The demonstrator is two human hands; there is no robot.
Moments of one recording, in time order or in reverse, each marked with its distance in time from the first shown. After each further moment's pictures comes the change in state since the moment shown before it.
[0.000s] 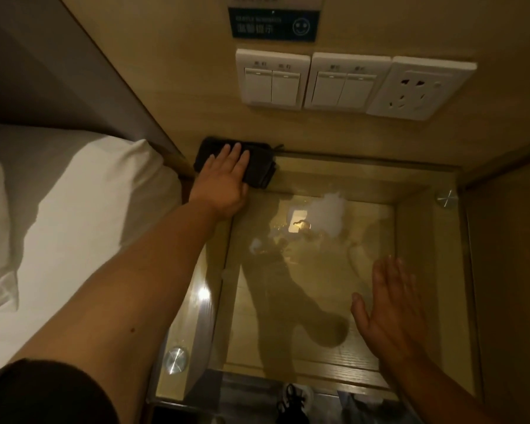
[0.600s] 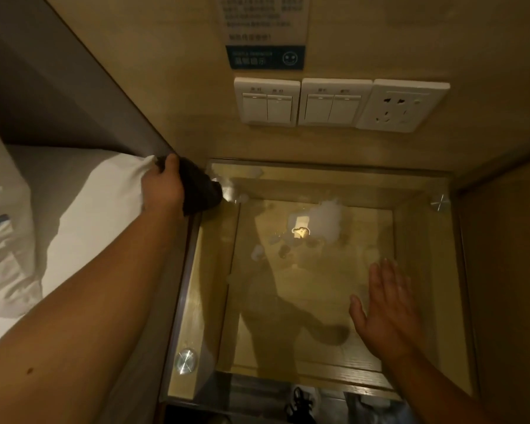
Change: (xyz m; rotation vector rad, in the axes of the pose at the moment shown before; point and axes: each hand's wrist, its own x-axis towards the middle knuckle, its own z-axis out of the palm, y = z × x) left_hand -0.030 -0.046 -0.051 -1.328 0.468 -0.904; right_hand -0.001 -0.001 -0.005 0.035 -0.058 0.008
